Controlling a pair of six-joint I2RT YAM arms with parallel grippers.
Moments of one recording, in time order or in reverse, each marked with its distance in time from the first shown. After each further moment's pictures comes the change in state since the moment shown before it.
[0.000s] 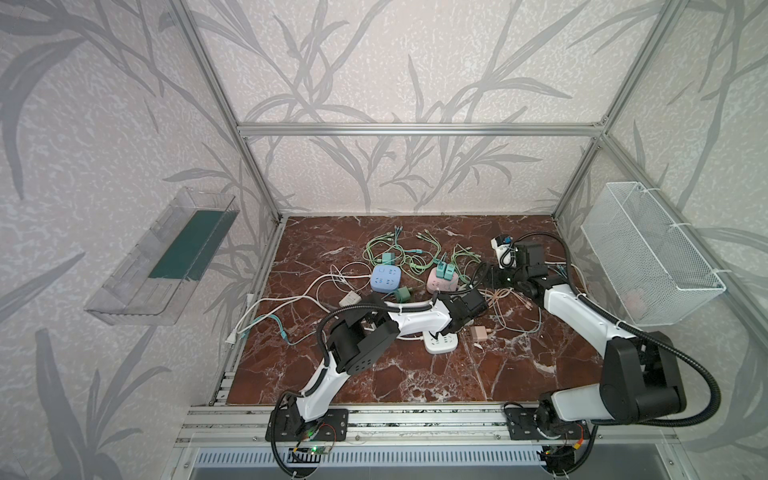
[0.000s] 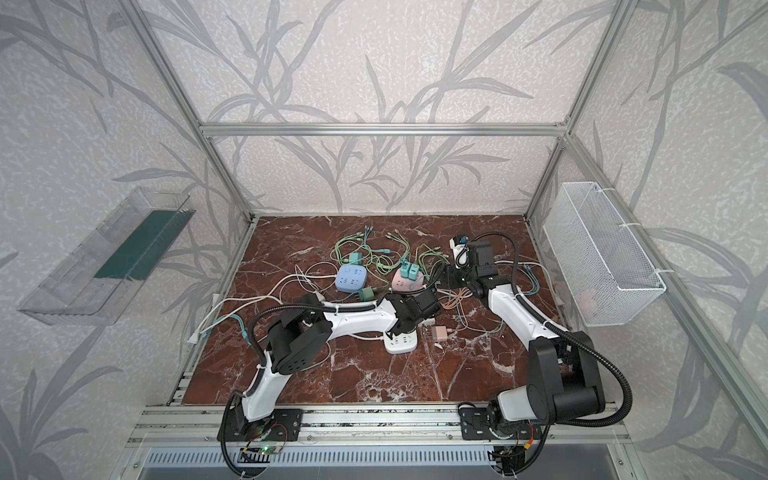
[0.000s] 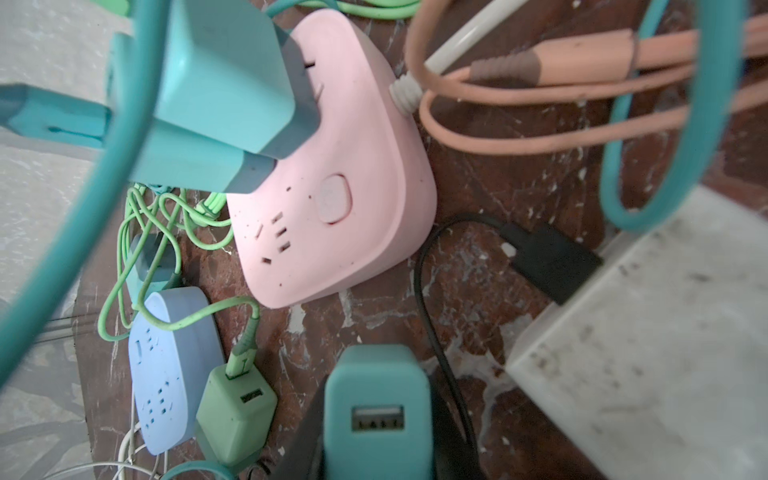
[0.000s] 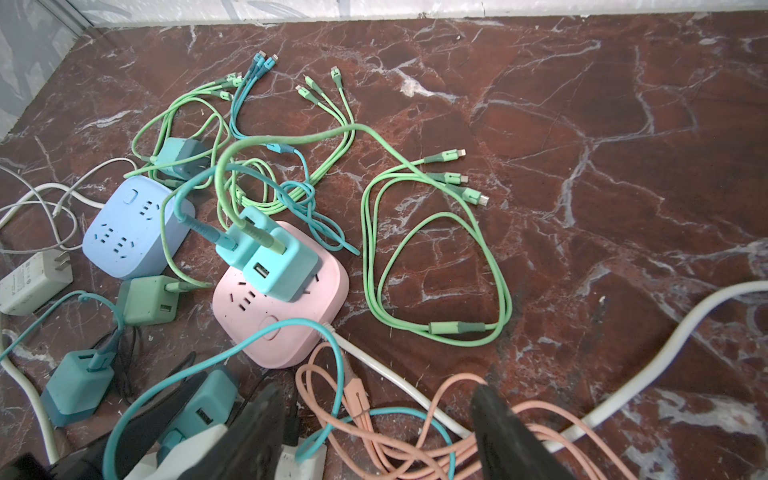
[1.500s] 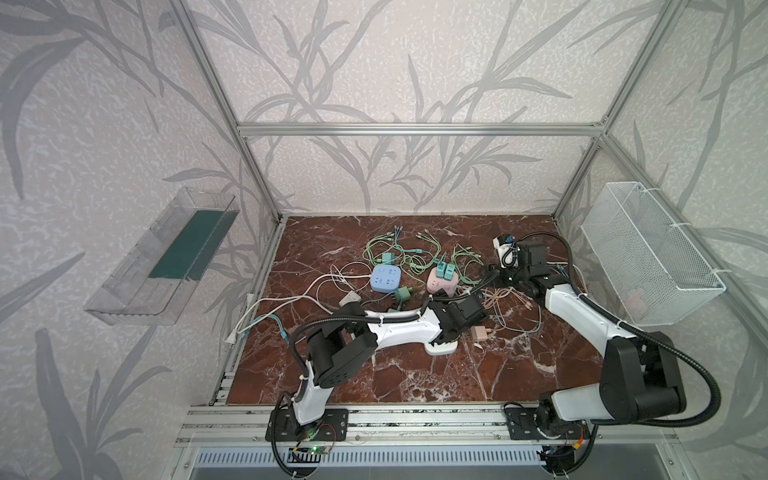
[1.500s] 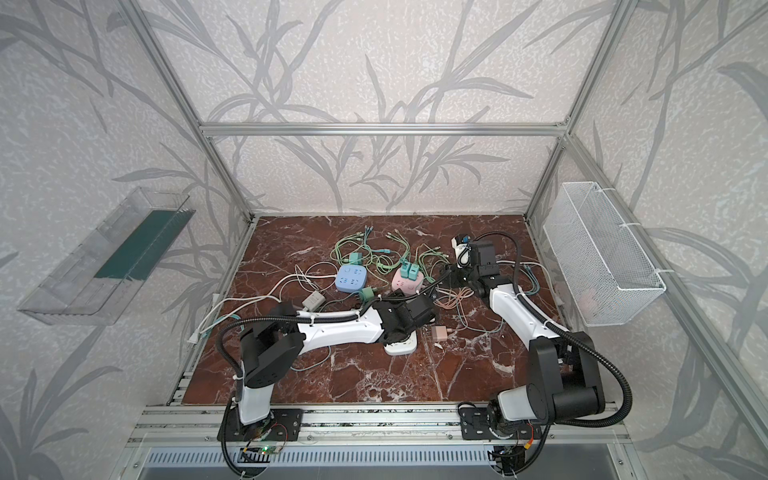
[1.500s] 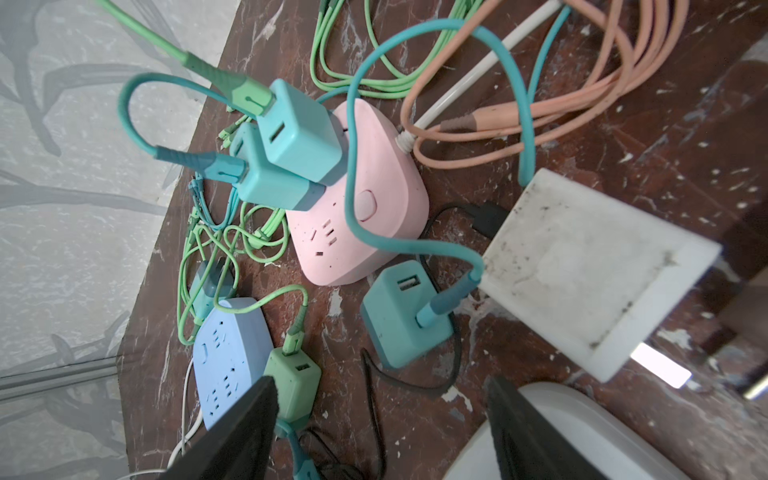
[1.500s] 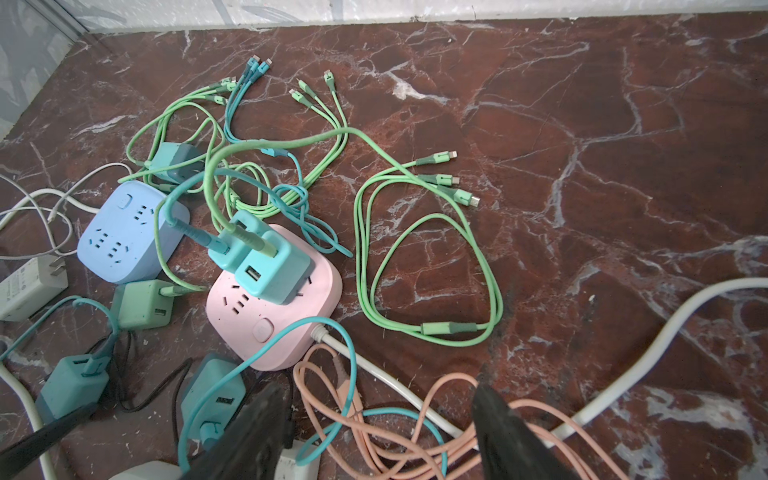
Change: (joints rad) left arm -0.051 -0.218 -0.175 0.131 -0.006 0.111; right arm -0.017 0.000 0.000 0.002 -0.018 -0.003
